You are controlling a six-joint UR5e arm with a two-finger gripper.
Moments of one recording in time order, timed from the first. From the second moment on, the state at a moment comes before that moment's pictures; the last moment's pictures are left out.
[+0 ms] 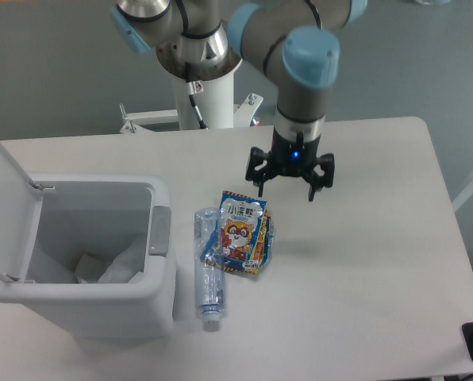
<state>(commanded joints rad) 2.60 -1.79 -1.86 -1.01 1.42 0.70</state>
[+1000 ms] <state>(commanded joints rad) 2.53 -1.89 -1.98 -0.85 1.54 0.69</state>
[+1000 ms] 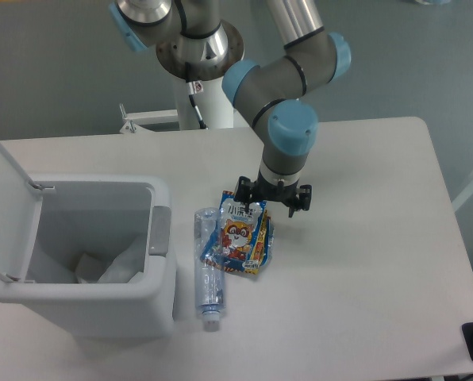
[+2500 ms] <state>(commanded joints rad) 2.49 -1.88 -2.03 -0.82 1.56 0.67</state>
